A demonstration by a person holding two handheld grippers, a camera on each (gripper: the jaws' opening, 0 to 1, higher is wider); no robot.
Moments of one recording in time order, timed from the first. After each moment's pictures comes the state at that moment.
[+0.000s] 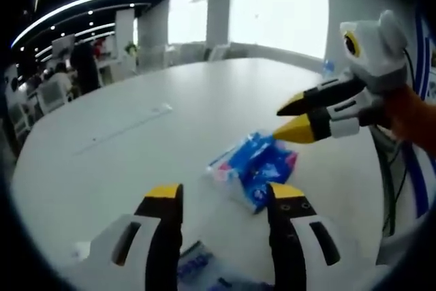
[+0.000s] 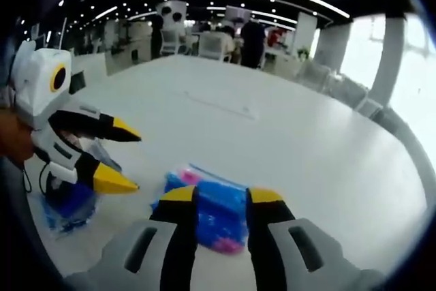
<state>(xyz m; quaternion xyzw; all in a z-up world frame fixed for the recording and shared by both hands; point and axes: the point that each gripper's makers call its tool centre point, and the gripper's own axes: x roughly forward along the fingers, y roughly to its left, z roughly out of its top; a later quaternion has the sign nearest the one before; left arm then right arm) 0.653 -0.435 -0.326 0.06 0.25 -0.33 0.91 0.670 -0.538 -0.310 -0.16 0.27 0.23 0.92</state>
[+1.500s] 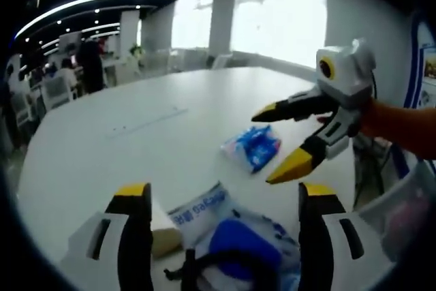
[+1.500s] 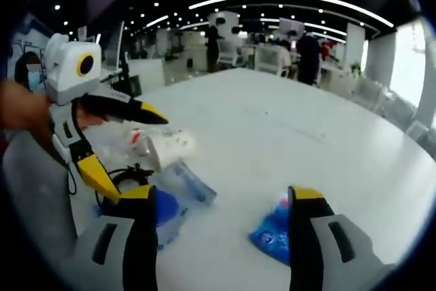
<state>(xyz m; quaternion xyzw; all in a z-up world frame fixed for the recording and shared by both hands) 0.583 -0.337 -0.288 0.03 0.24 -0.34 0.91 0.611 -0.418 -0.297 -0.14 0.24 0.41 0.87</state>
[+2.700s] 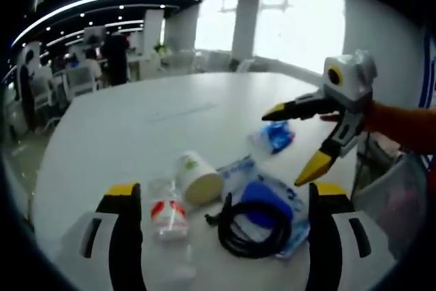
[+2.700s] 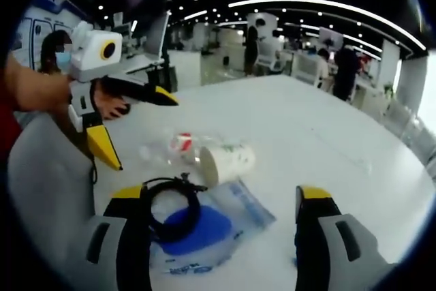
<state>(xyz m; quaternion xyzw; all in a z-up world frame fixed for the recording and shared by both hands) 0.534 -0.235 -0.273 0.01 0.24 -0.27 0.93 0.564 -0.334 -0.286 -0.18 0.22 0.50 0.82</state>
